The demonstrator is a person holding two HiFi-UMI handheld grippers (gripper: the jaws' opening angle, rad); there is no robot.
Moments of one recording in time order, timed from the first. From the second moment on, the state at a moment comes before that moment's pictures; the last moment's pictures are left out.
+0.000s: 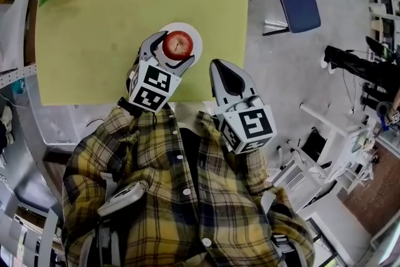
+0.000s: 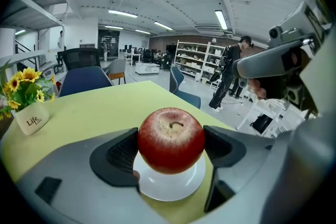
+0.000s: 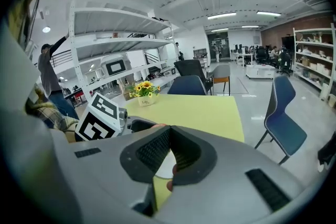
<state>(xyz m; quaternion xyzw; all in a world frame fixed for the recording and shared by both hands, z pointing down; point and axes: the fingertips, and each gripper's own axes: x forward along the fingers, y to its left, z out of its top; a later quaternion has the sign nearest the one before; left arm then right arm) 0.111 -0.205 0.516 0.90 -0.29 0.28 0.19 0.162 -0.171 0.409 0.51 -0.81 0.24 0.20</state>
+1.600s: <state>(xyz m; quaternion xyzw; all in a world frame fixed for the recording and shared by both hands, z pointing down) 0.119 -0.194 0.573 0.88 -0.29 0.30 0.22 0.159 -0.166 0.428 0.48 -0.82 0.26 0.18</state>
